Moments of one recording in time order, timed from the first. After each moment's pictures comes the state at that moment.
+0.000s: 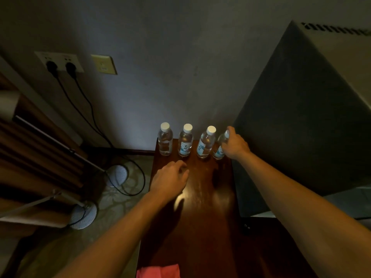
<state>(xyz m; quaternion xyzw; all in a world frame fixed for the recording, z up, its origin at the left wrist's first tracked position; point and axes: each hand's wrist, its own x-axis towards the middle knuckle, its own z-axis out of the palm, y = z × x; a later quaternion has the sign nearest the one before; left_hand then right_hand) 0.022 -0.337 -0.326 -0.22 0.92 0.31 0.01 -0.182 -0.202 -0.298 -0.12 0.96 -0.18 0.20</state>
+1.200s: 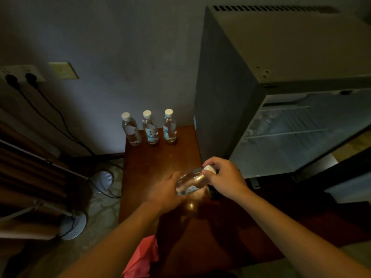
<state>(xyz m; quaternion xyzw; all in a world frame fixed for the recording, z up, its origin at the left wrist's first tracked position) 0.069 -0.210 -0.345 -0.13 0.93 0.31 0.15 -0.019 -0.029 -0.284 -0.13 0.88 -0.41 0.19</state>
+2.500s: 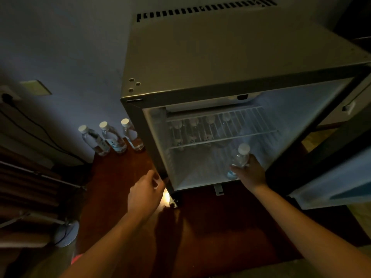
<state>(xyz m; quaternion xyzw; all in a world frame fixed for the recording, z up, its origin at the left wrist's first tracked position) 0.009 -0.082 -0.319 -0.27 0.92 0.29 -0.01 -0.161 0.190 -0.357 0.03 0.86 -0.50 0.11</state>
